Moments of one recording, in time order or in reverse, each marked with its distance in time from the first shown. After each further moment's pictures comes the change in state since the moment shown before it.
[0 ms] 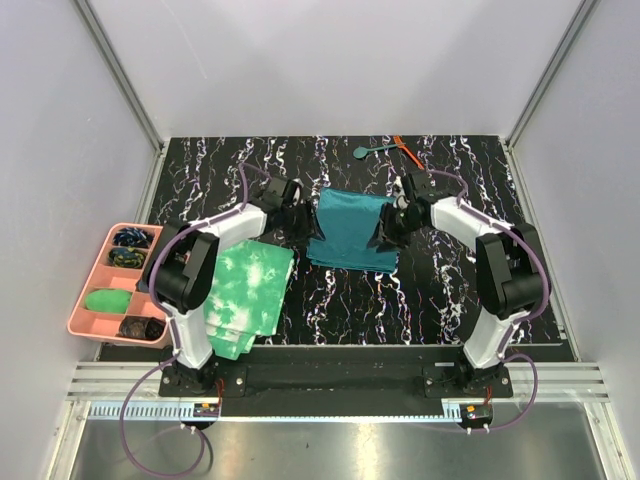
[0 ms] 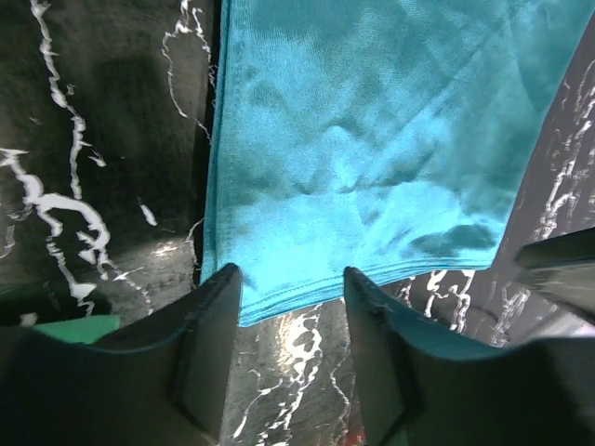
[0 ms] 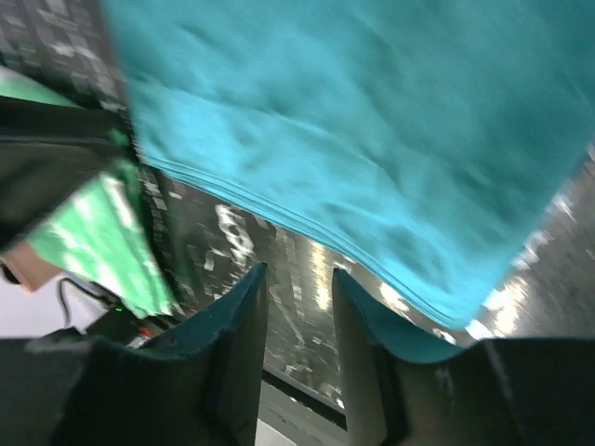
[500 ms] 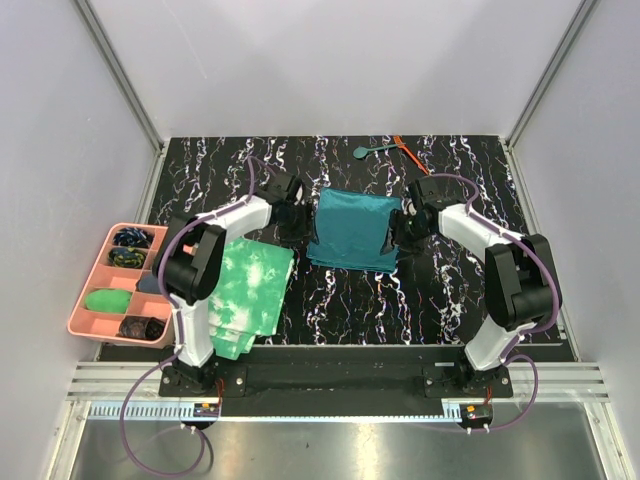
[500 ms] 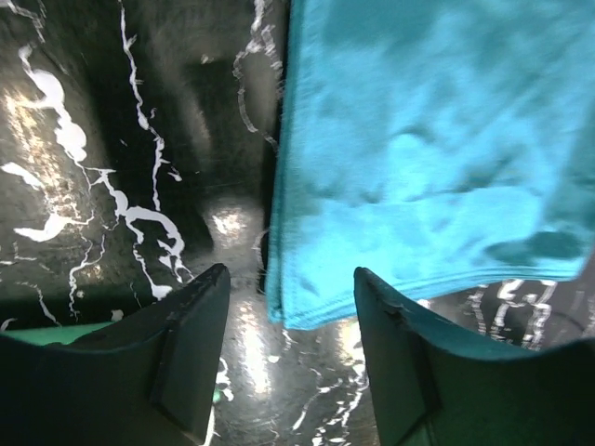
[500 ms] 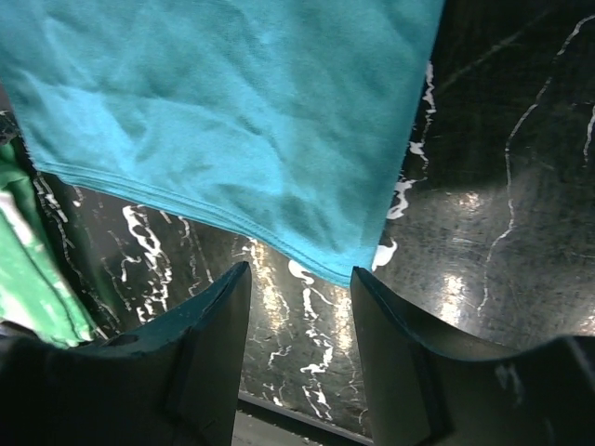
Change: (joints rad) left arm 0.003 0.064 0.113 -0.167 -0.082 0.147; right arm -0.020 -0.100 -0.114 -0.050 0.183 -0.076
